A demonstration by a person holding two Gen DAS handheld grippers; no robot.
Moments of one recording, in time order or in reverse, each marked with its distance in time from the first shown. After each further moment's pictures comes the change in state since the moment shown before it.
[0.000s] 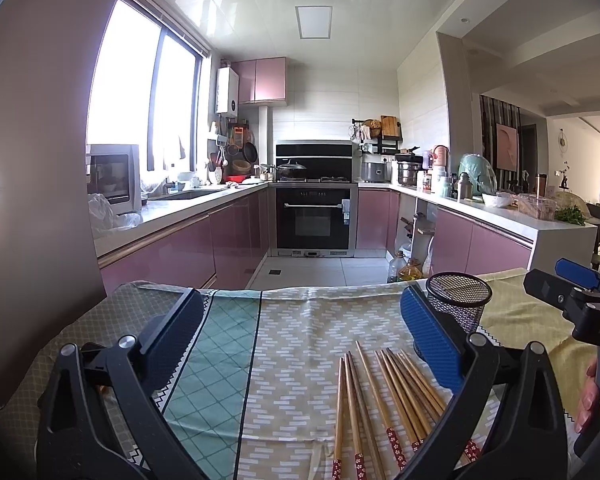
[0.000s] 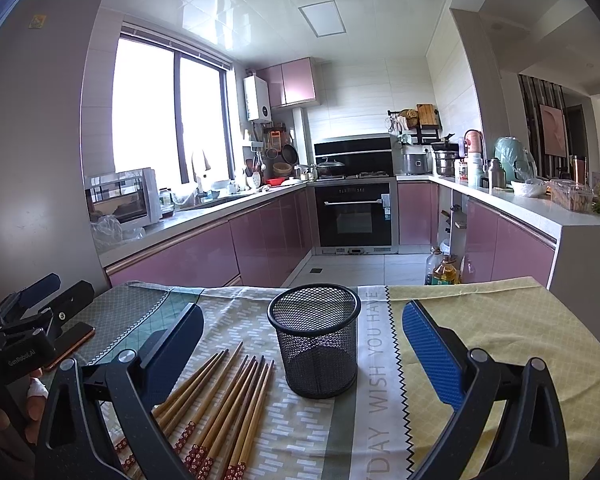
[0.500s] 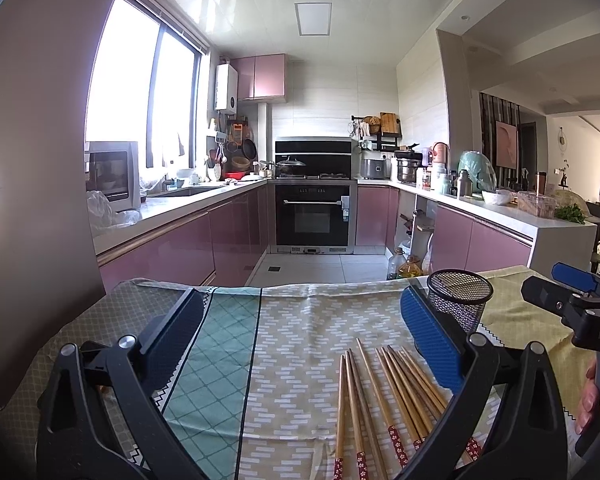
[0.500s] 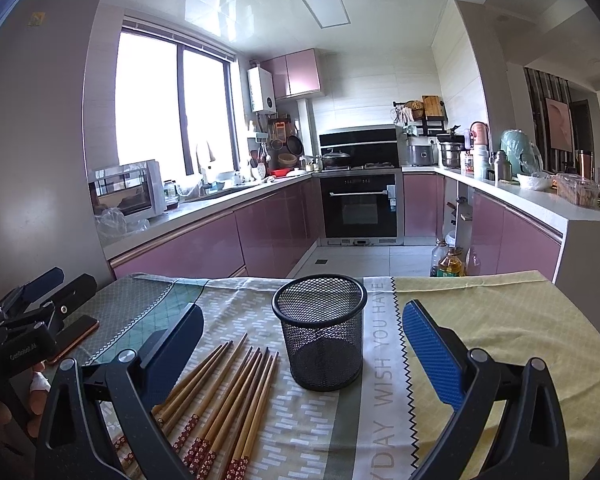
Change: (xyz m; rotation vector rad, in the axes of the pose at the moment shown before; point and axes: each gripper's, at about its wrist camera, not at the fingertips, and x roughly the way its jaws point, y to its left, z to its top) left arm 0.007 0.001 0.005 0.002 0.026 -0.002; right arm 0.007 -0.001 -0.003 -0.002 0.056 0.031
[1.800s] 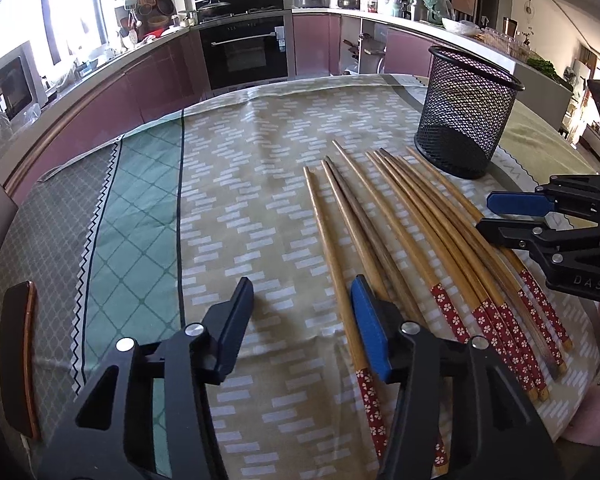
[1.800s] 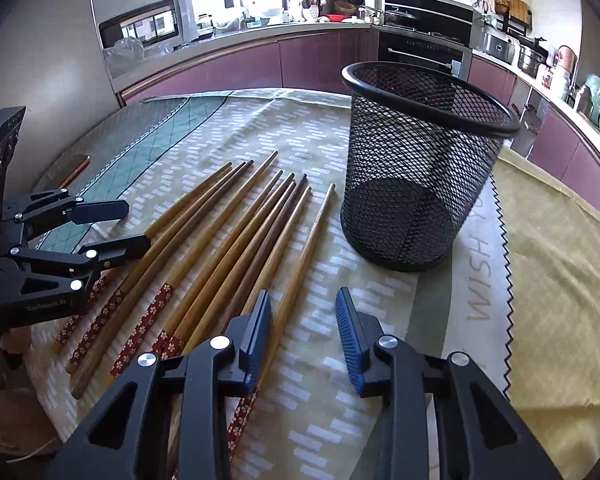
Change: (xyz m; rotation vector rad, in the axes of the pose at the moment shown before) left arm 0.123 -0.012 -0.081 0.167 0.655 -0.222; right arm 0.108 0.028 -0.062 -0.176 0.602 0.119
